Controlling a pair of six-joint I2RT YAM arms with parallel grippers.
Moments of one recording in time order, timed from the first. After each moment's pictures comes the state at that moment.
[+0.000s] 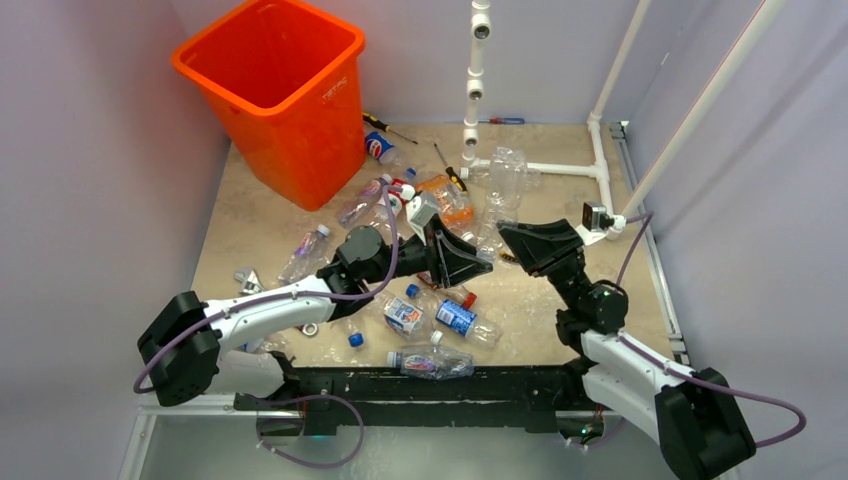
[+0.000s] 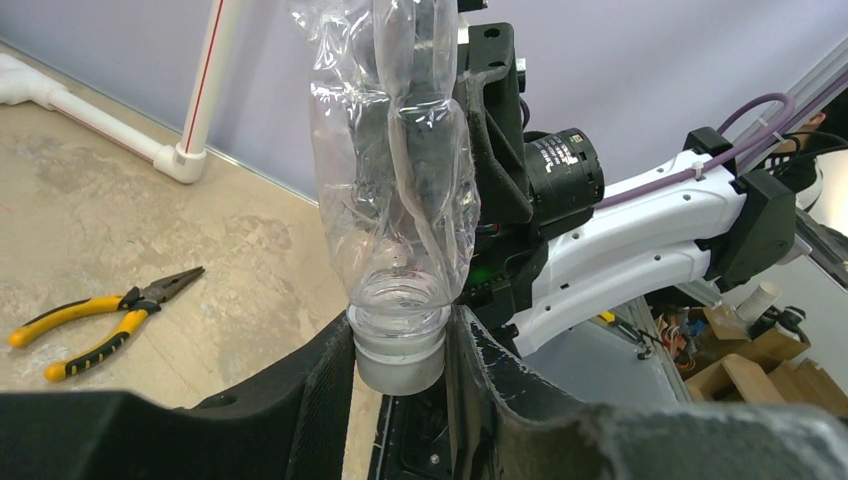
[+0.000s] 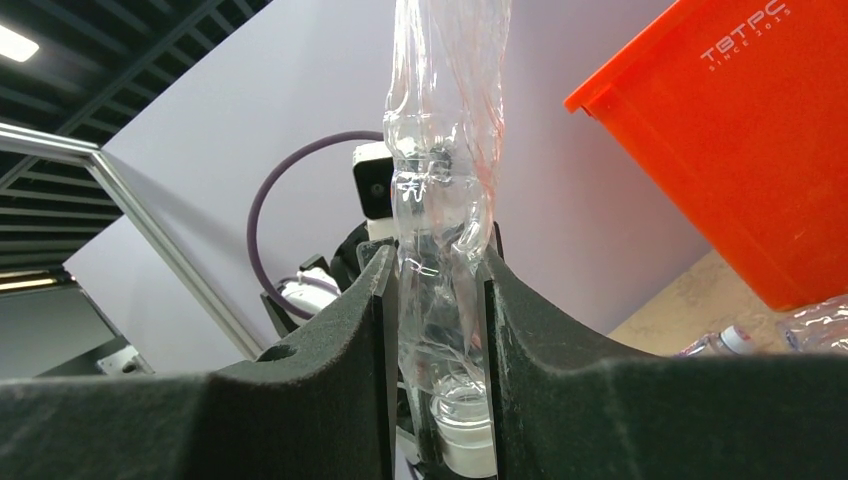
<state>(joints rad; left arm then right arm) -0.96 1.30 0.77 0.72 0.41 -0.61 0.41 0.92 0.21 1.51 -0.33 1.26</state>
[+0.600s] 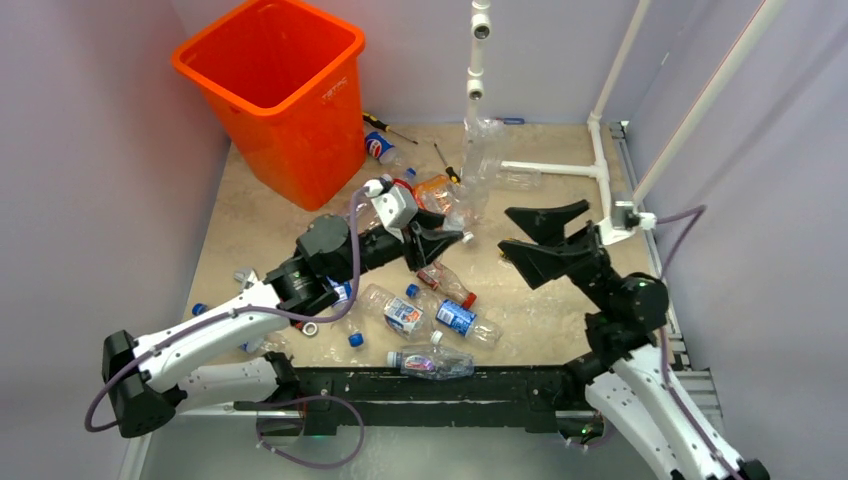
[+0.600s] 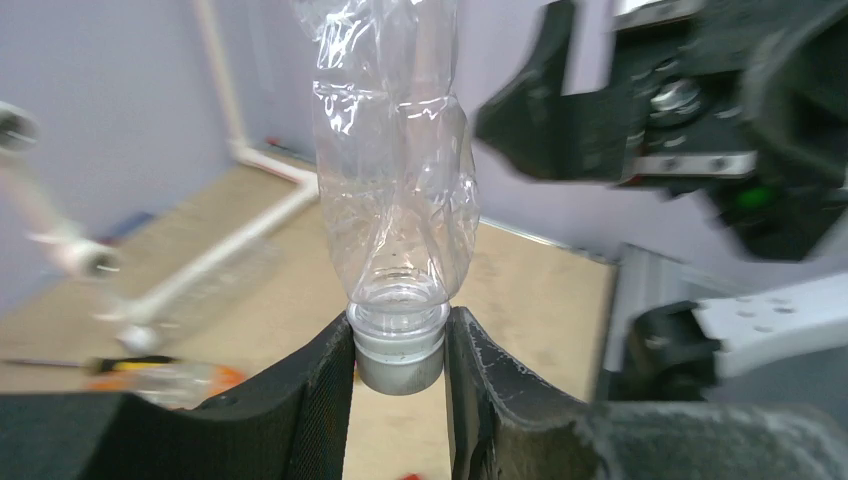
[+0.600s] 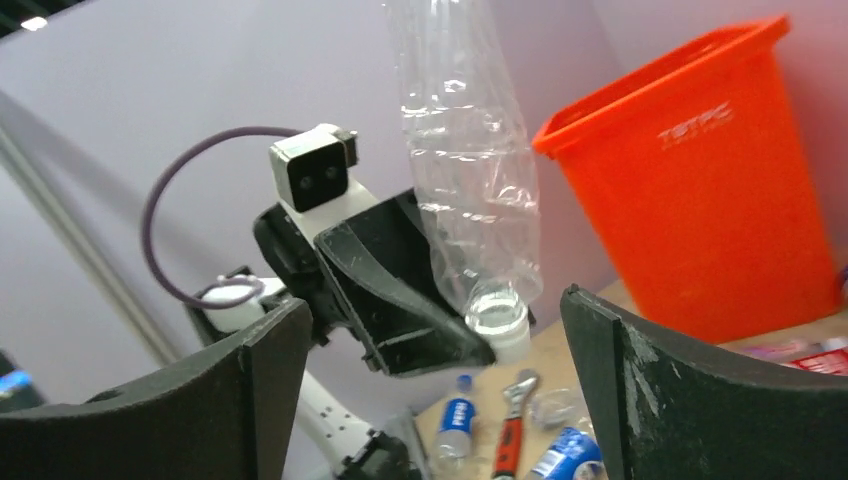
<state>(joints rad) -0.96 1.07 0.88 0.32 0.20 -0.19 0.41 0.58 0.43 0.85 -0.48 0.98</state>
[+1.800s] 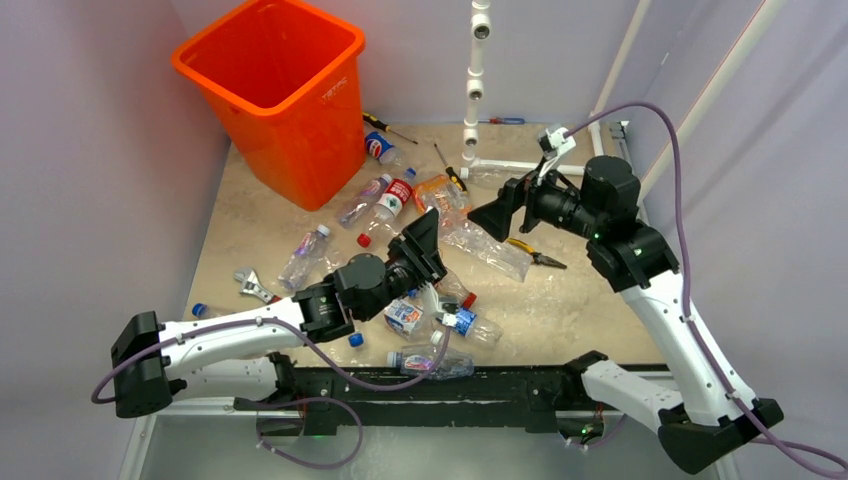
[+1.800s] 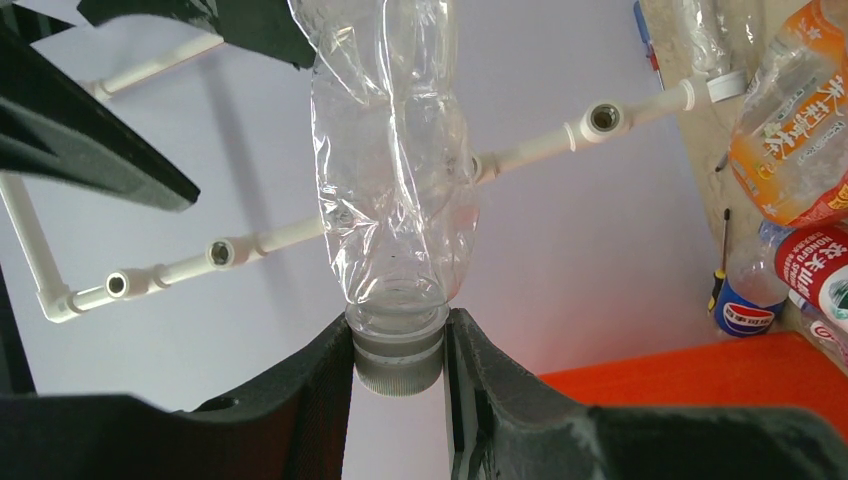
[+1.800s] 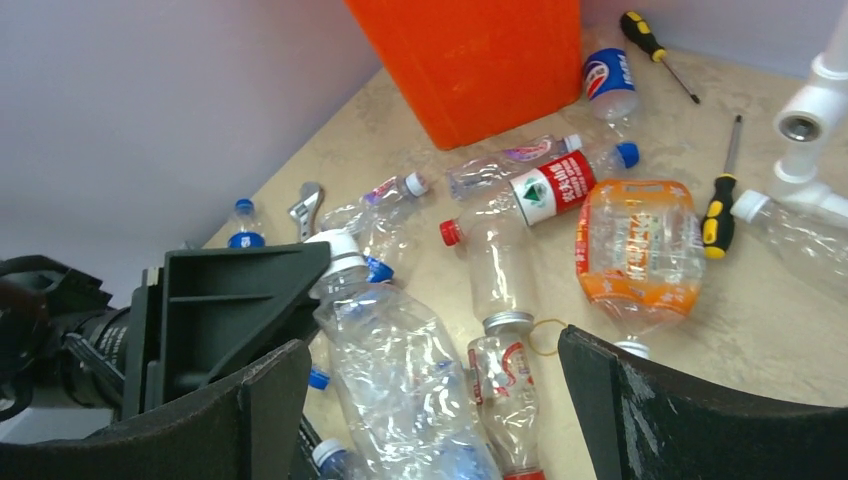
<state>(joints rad) -1.15 1.09 0.75 0.29 -0.37 1.87 0.42 0.99 1.24 -0.48 -0.45 0.23</state>
